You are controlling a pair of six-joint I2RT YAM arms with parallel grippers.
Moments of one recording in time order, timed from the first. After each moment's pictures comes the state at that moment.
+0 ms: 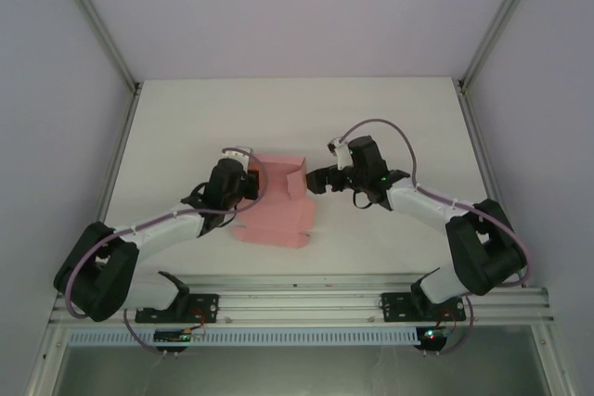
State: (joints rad) left arm -0.61 1.31 0.58 0.18 -0.18 -0.35; right arm 0.52 1.46 0.80 -0.03 -0.29 0.26
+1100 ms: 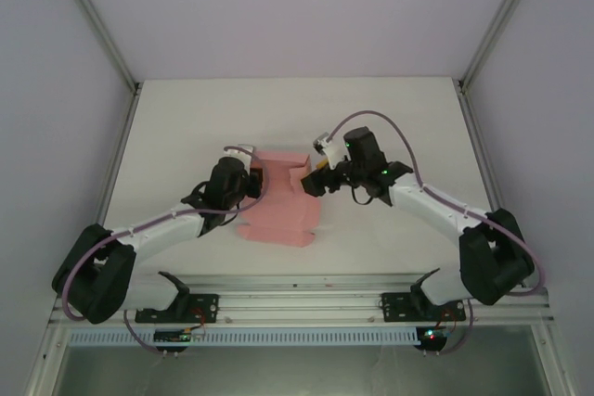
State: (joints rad) left arm -0.62 1.30 0.60 0.18 -0.15 -0.35; right arm 0.58 1.42 0.93 -0.19 -0.42 0.03
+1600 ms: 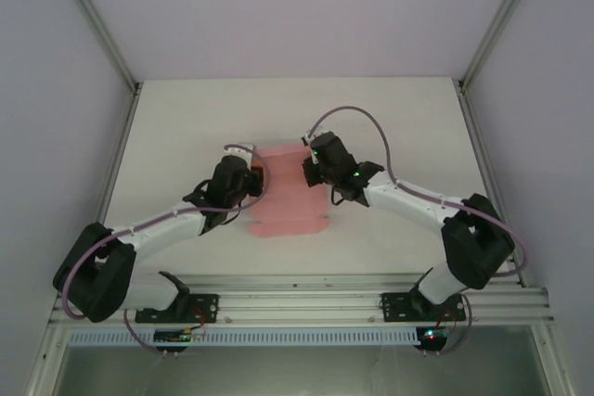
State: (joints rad) left arm -0.64 1.31 0.63 0.13 -0.21 -0.40; right arm 0.76 1.55 1.06 -0.21 0.26 0.22
